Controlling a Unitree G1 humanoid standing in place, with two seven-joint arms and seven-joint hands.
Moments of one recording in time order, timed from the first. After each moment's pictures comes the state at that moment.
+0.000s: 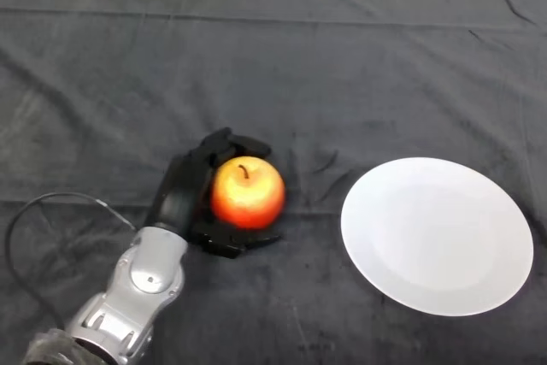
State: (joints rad) left arm -0.45 0.29 -0.47 0.55 -0.04 -0.21 0.25; right arm -0.53 -0.44 -0.87 1.18 0.86 0.29 0.57
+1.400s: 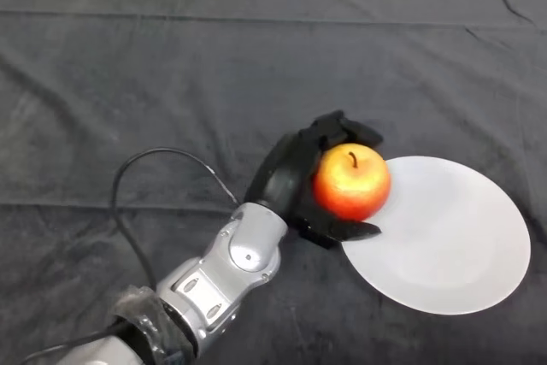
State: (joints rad) left arm -0.66 0.15 -0.81 0.64 -0.19 -0.15 0.34; right arm -0.53 -0.44 -0.87 1.18 0.86 0.29 0.57
